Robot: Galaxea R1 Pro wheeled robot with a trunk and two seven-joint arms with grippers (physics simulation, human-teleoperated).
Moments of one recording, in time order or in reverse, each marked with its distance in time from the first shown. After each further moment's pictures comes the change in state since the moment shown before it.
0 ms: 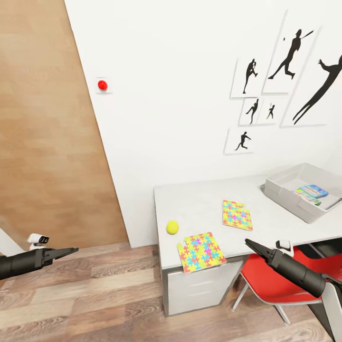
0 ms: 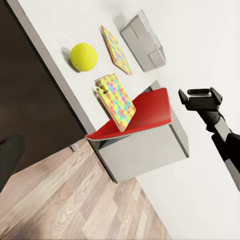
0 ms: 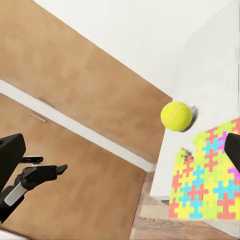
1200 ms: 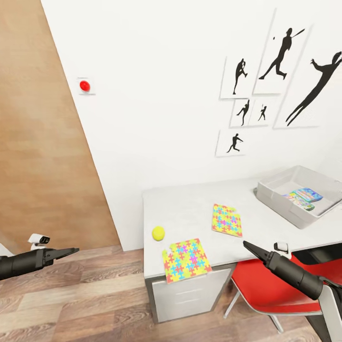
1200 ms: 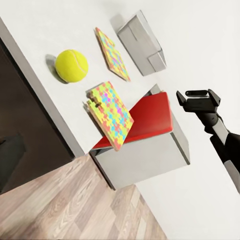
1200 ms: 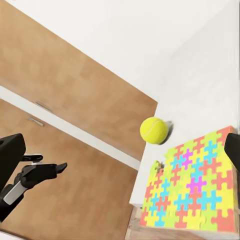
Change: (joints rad) left arm 0.000 -0.004 -0.003 0.000 0.000 0.001 0.000; right arm 0.012 0.017 0.003 0.003 0.013 -0.018 0.005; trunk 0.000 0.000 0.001
